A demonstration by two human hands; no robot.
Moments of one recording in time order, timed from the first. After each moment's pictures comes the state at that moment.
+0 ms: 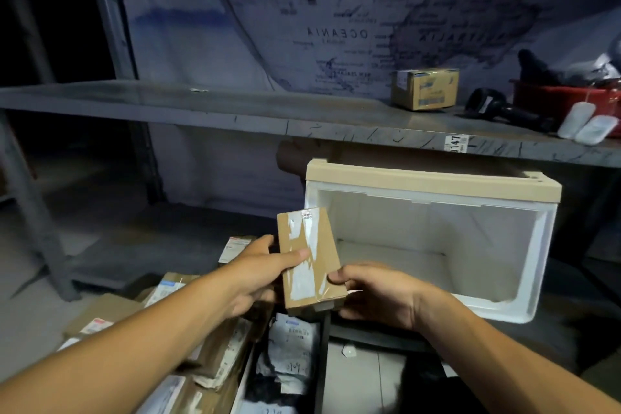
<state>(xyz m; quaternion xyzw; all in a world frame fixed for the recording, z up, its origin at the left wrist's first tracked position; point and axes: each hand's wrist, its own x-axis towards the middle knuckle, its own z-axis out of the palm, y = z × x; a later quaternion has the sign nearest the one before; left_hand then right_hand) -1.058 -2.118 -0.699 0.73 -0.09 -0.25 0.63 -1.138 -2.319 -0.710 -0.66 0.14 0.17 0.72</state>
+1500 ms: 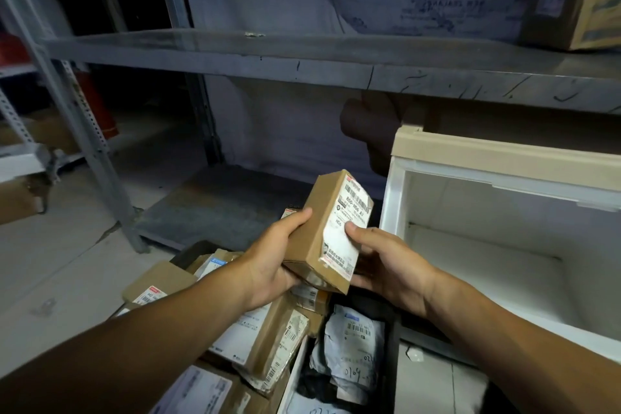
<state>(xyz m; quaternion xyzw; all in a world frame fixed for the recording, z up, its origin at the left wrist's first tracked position) -0.976 -2.085 -0.729 0.57 0.04 -0.29 0.77 -1.004 -2.267 -0.752 -0.57 0.08 0.14 0.80</state>
